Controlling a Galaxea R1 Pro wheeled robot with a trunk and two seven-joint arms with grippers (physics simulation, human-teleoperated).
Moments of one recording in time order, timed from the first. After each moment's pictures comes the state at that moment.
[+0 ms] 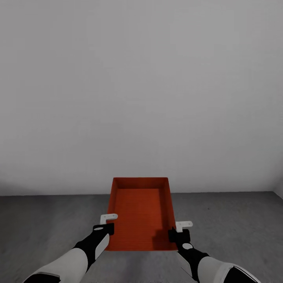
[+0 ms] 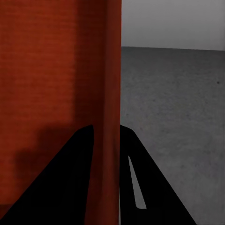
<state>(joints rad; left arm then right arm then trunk) -0.70 -0.12 -0.09 -0.24 0.15 0.10 0.28 -0.70 0.11 0.74 -0.01 -0.64 -0.30 -0.19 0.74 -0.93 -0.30</state>
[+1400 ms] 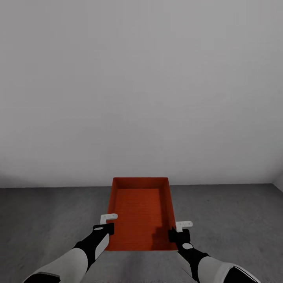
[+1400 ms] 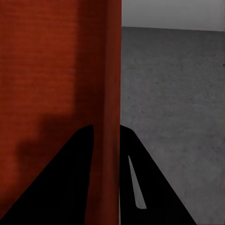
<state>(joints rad) -0.70 -0.12 -0.09 -0.24 0.16 0.10 0.28 -0.70 0.11 0.74 -0.01 -0.65 -0.31 -0.19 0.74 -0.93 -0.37</state>
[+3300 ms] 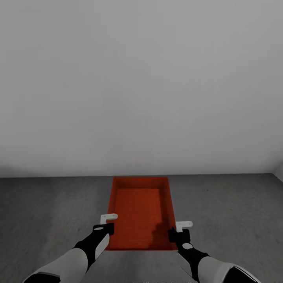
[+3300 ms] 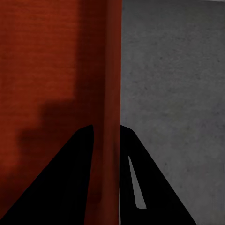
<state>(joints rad) -0.70 -0.12 -0.10 -0.24 0.16 0.10 0.28 -0.70 0.11 0.74 -0.01 -0.65 -0.31 -0.19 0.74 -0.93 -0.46</state>
